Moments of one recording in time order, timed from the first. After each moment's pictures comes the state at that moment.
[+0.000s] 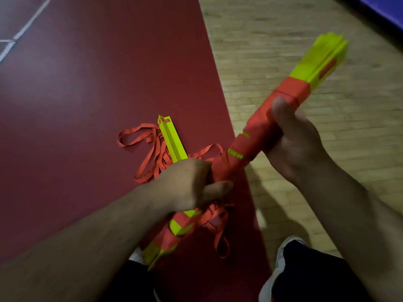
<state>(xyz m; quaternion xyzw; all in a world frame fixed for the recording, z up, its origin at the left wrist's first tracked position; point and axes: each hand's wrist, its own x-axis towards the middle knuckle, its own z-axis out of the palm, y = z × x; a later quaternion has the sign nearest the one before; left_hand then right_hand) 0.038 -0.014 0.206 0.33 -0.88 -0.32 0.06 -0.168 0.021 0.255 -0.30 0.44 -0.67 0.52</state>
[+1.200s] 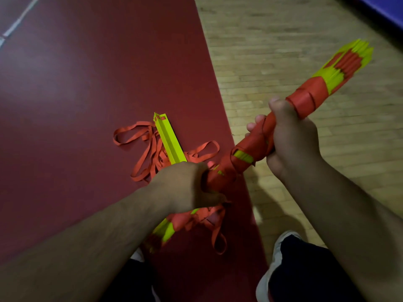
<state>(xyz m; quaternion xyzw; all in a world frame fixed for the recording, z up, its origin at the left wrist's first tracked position) 0.036 -0.010 0.190 0.37 -0.90 -0.24 0.00 -0.156 0.022 0.256 -0.15 0.57 -0.70 0.41</state>
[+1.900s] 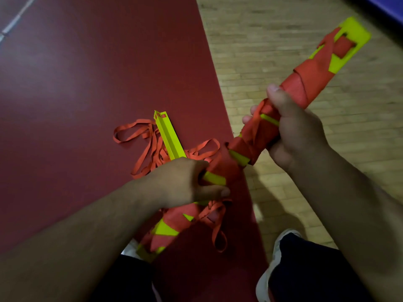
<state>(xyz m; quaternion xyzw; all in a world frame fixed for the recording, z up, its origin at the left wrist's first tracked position) 0.040 -0.017 0.208 0.34 -0.89 -0.31 -0.03 -0.166 0.017 0.259 -0.17 0.55 -0.68 0.45</state>
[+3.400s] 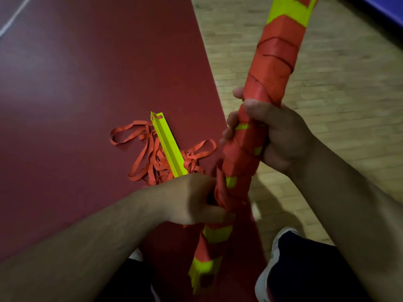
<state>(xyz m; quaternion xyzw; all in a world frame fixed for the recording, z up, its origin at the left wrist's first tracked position) 0.028 0.006 0.210 0.25 -0.84 -0.49 -0.04 -0.166 0.026 0.266 -0.33 0.41 -0.57 0.63</state>
